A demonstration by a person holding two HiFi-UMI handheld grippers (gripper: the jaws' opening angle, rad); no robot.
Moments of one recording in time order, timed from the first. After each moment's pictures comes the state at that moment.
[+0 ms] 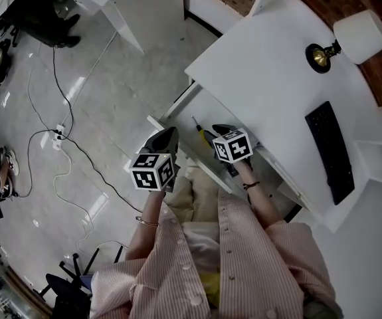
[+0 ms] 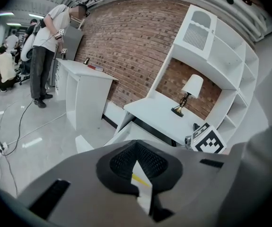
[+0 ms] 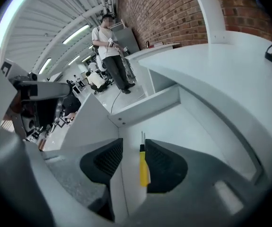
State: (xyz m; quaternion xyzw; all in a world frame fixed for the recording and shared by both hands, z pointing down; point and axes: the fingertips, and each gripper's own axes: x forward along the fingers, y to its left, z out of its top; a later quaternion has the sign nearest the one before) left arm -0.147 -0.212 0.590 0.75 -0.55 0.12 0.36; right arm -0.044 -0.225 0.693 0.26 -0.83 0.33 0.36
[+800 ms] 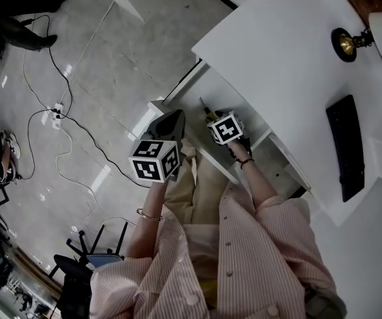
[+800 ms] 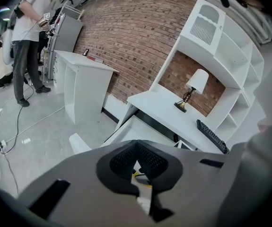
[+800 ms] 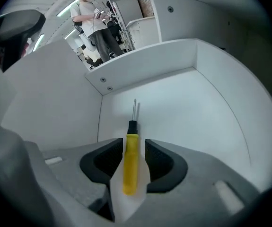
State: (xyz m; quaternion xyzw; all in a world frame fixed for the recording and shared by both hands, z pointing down) left arm -0.148 -0.235 0.621 0.74 -0.53 0.14 0.39; right arm -0.054 -0.217 0.817 0.23 -0.78 0.32 0.49
